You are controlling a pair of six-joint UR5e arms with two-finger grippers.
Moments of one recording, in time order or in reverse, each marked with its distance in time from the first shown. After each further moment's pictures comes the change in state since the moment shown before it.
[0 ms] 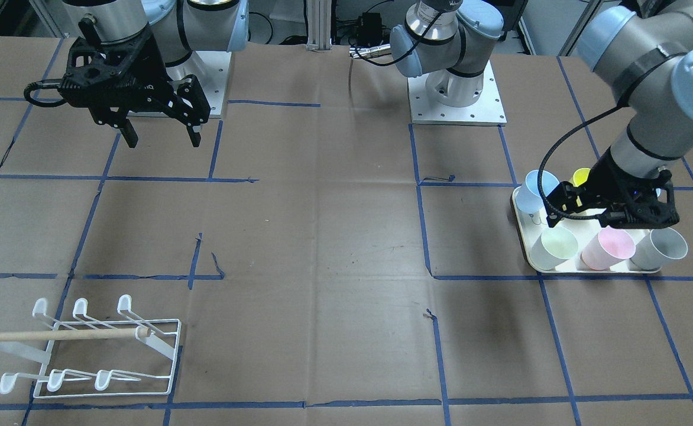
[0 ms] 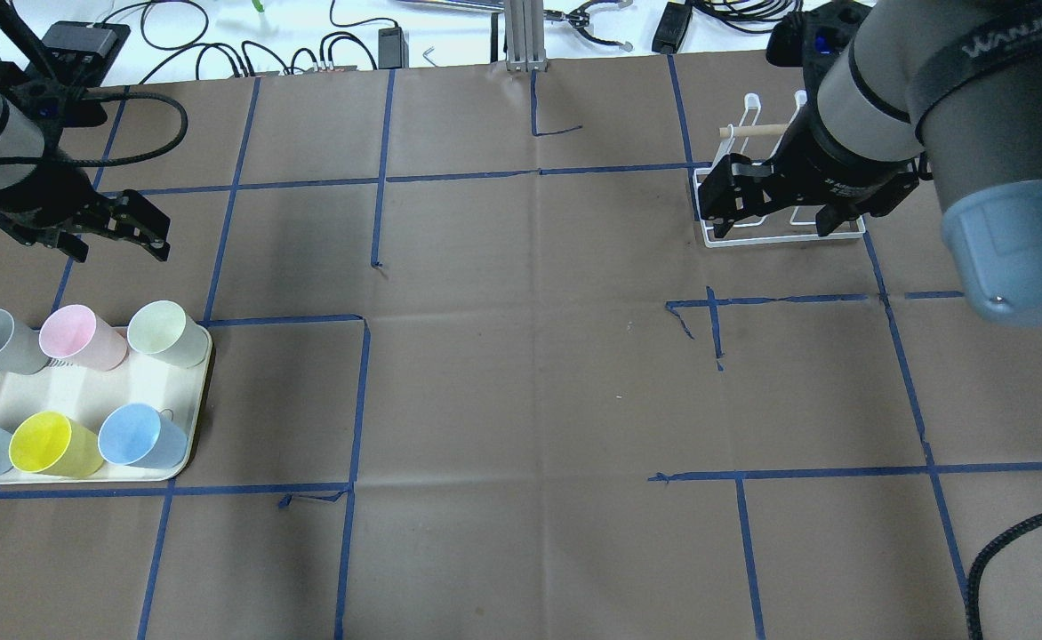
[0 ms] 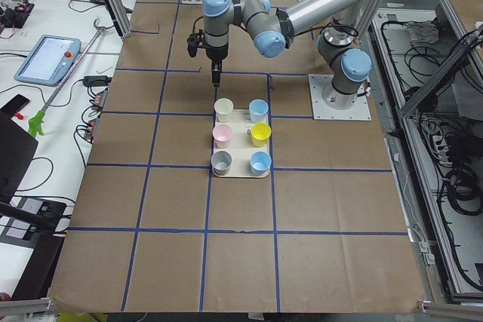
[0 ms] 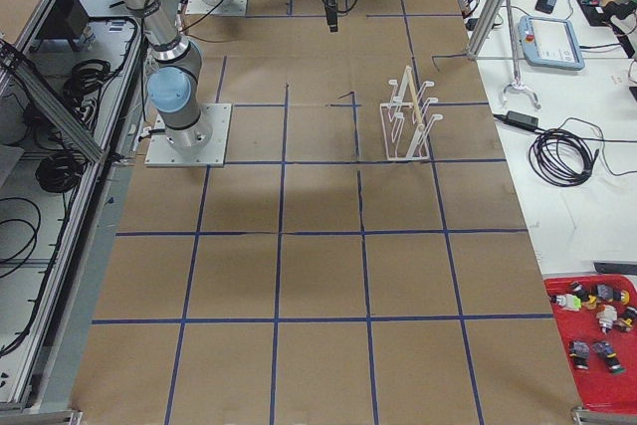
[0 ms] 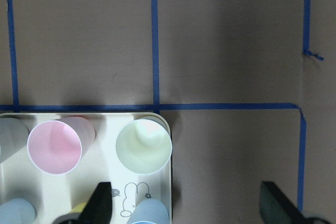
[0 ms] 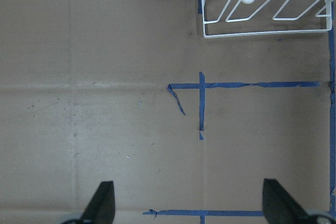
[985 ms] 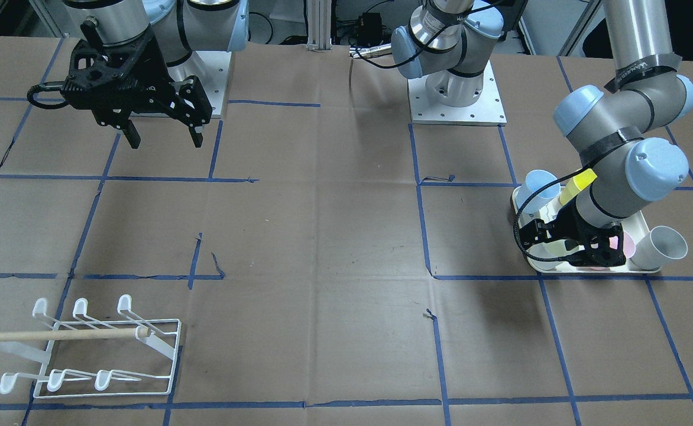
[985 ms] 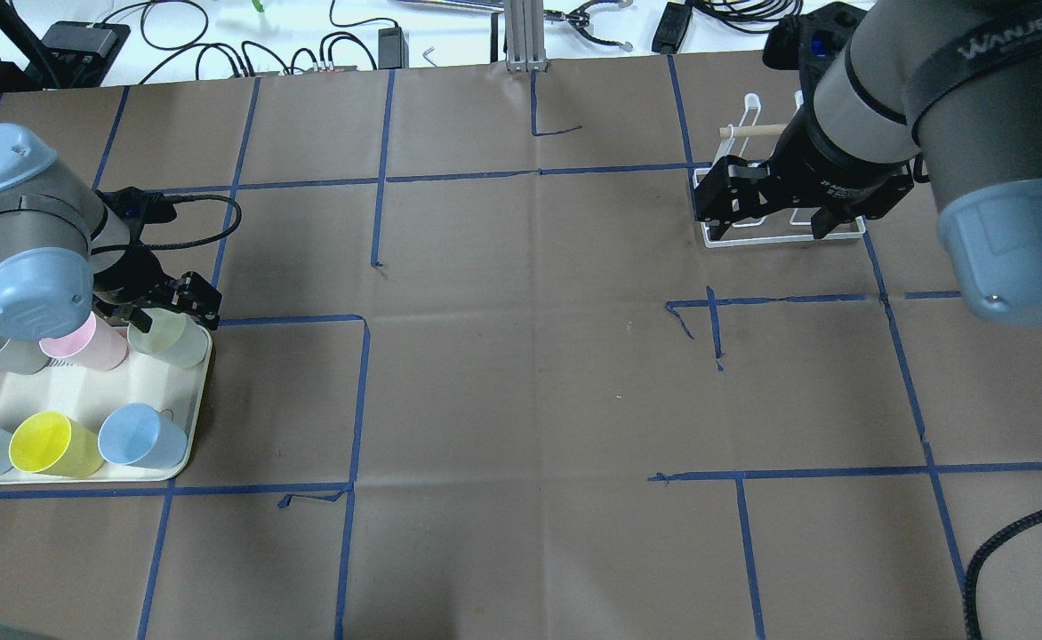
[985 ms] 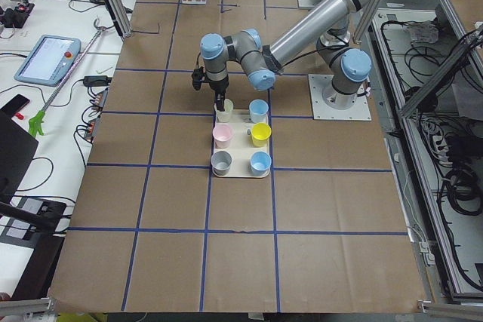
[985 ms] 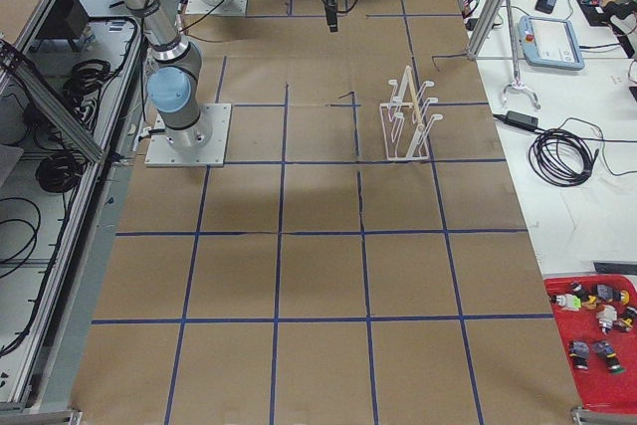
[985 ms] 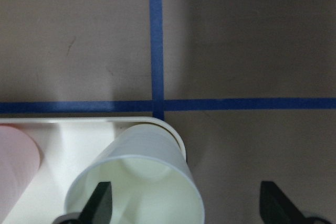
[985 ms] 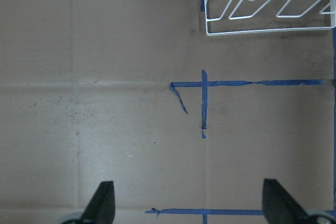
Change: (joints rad) left arm 0.031 -0.141 -0.097 0.114 0.010 0.019; right arm 0.000 0.003 0.001 0.003 0.005 0.003
